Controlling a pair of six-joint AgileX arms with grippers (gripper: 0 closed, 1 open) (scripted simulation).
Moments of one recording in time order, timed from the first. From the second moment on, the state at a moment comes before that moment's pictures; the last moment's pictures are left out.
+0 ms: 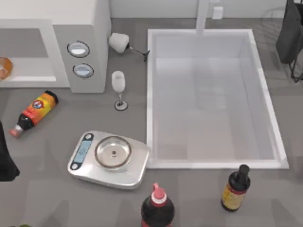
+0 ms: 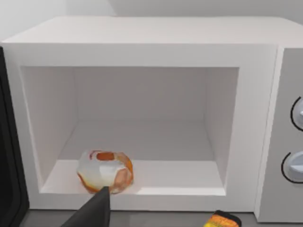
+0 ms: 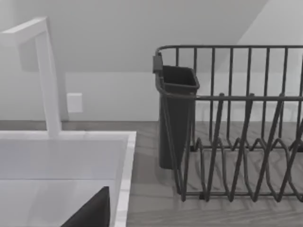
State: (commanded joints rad) left arm 0.00 0.00 0.00 0.00 0.00 0.00; right arm 0.00 0.00 0.00 0.00 0.00 0.00
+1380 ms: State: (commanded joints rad) left arm 0.16 1.19 0.46 0.57 0.12 0.06; right arm 0.00 0.00 0.00 0.00 0.00 0.00
